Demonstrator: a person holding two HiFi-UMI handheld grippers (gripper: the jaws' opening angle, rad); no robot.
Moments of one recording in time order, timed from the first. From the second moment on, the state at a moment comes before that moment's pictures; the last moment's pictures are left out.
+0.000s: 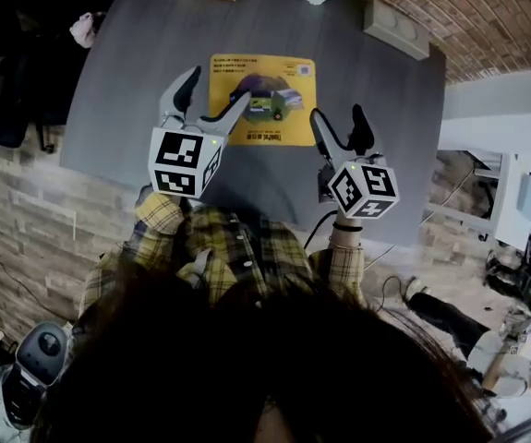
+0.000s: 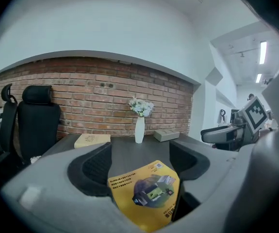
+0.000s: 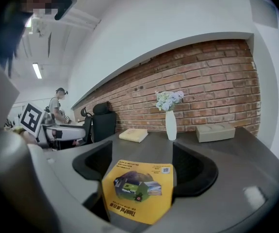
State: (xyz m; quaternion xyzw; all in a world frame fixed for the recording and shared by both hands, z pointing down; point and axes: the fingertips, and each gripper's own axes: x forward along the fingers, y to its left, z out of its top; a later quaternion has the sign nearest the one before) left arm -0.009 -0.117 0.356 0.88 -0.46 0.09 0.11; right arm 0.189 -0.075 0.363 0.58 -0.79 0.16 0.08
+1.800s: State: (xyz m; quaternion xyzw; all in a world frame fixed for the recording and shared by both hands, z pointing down) left arm 0.002 -0.171 0.506 0.84 -0.44 0.23 0.23; right arm 0.189 -0.140 0.473 0.54 -0.78 0.28 0.14
